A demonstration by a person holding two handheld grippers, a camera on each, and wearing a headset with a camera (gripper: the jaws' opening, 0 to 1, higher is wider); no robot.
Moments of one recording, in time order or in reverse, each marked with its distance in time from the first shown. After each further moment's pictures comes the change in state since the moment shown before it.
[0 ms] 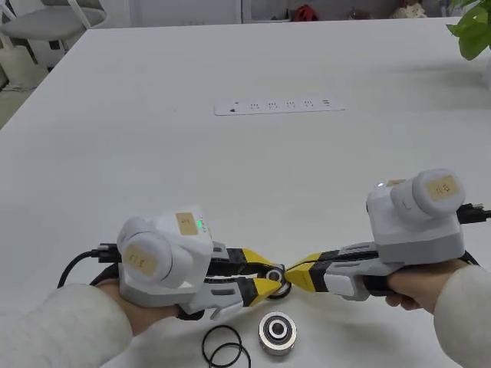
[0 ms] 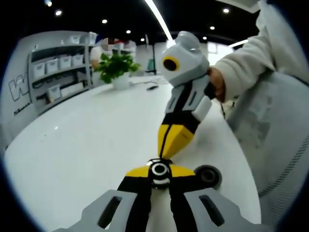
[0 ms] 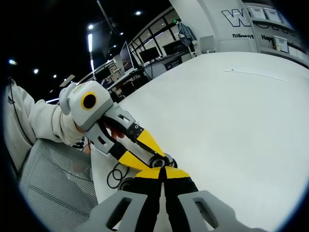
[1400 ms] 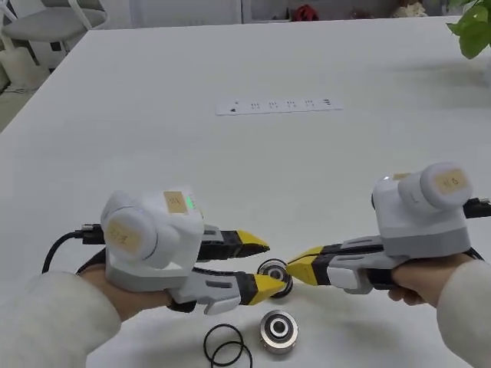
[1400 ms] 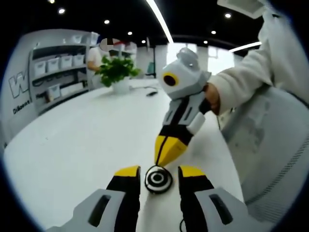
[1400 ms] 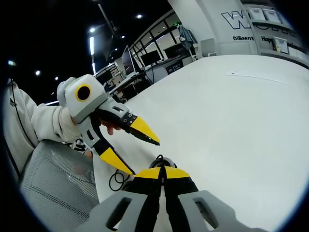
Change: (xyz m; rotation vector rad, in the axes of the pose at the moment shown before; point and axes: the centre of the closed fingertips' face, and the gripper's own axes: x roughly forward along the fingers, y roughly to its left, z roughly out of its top) left arm -0.020 -0.003 0.029 -0.029 -0.022 -0.019; right arm -0.004 0.003 0.008 0.002 -0.031 0.012
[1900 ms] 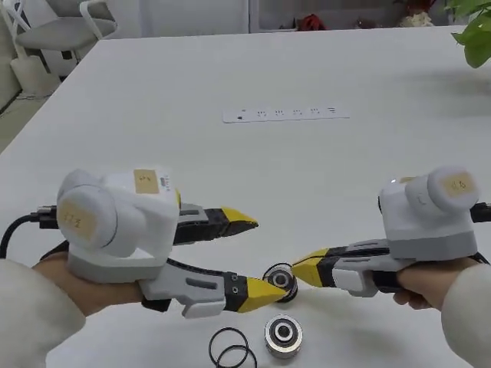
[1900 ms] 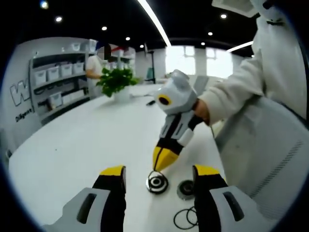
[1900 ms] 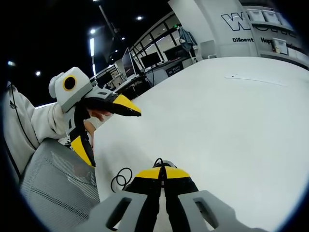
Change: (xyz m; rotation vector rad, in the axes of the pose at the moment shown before) left arm -0.040 -0.008 0.030 0.038 -0.031 0.020; right arm -0.003 0.001 0.006 -0.002 -0.019 -0.001
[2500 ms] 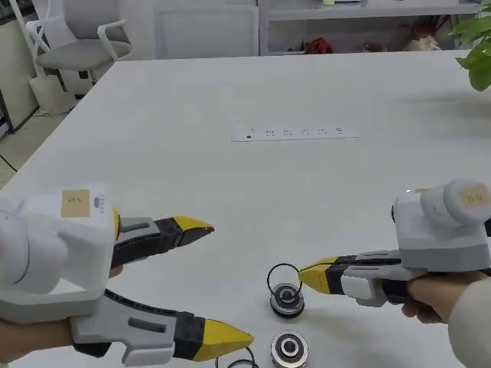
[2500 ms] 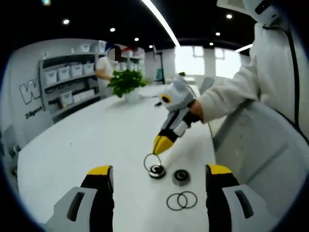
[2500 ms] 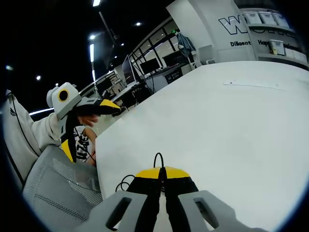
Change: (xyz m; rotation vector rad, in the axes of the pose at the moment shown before) left arm -0.060 -0.007 -0.001 -0.032 -0.004 0.108; right arm -0.008 0.005 0.015 0.014 -0.056 -0.005
